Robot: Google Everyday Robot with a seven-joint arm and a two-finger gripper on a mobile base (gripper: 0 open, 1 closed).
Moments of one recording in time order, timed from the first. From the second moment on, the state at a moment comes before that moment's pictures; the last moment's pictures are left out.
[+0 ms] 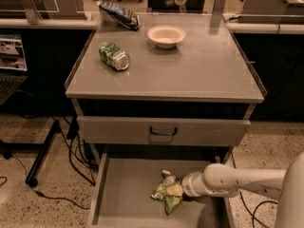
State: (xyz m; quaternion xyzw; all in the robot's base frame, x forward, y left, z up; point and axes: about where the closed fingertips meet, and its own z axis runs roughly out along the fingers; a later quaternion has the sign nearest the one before) arm 0.504 -0.112 0.349 -0.27 0.91 0.22 0.22
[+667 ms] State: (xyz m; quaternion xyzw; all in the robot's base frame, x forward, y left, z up) arm 0.504 -0.111 0.349 -0.27 0.91 0.22 0.22
